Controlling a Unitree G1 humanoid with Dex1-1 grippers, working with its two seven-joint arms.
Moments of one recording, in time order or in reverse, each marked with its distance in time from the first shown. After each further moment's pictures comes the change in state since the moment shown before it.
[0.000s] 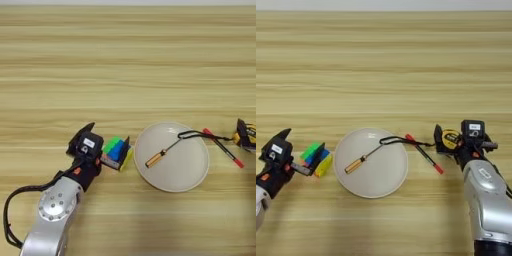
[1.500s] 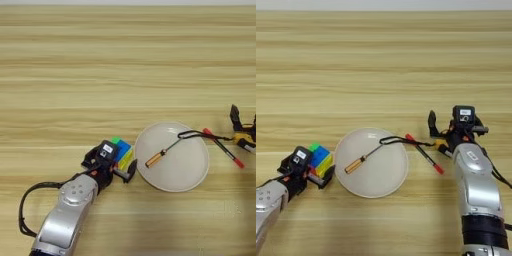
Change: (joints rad) left arm -0.127 0.002 -0.085 0.224 0.038 0.268 0.011; right arm -0.140 0.043 0.010 0.150 -0.051 -0.124 -0.029
